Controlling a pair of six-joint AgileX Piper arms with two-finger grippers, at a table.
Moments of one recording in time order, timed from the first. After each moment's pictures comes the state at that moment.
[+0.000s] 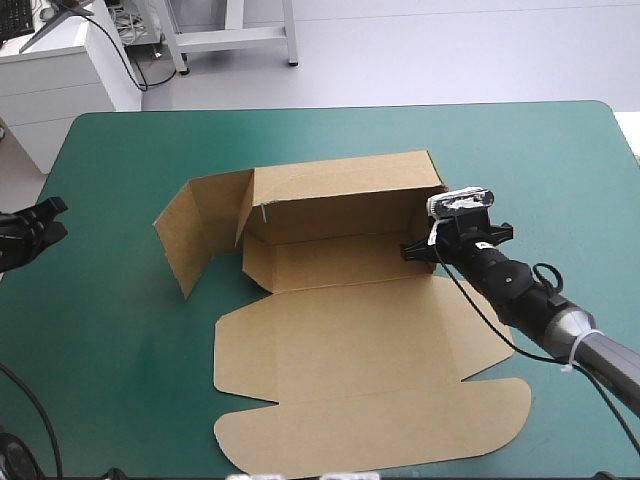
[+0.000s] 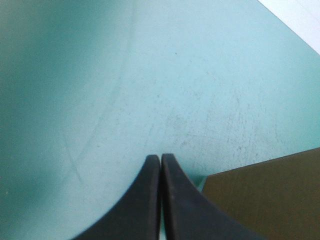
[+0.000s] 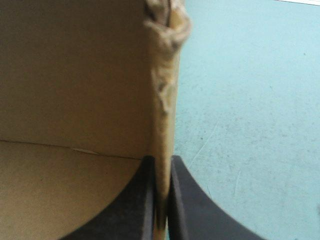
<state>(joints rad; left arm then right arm) 0.65 1.31 -1.15 -0.73 0.99 0.35 0.39 1.40 -0.78 1.22 -0.18 -1.13</state>
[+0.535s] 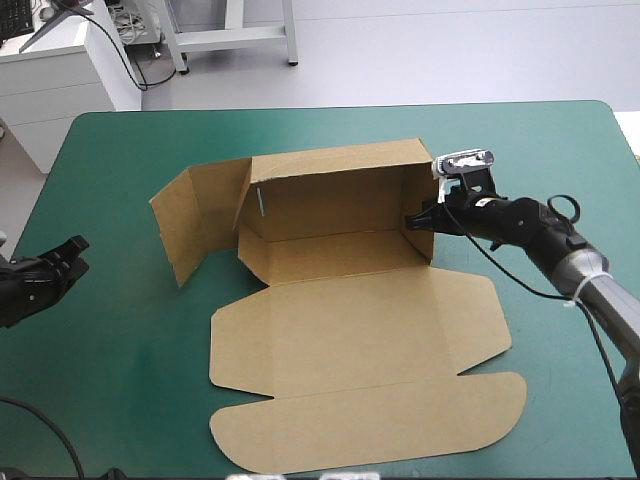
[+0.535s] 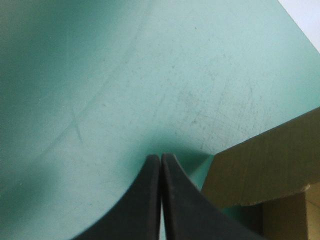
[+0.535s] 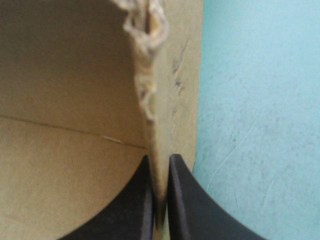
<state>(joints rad) 0.66 1.16 -0.82 -0.85 0.82 0.41 0.20 1.53 -1.09 0.64 0.39 -0.58</state>
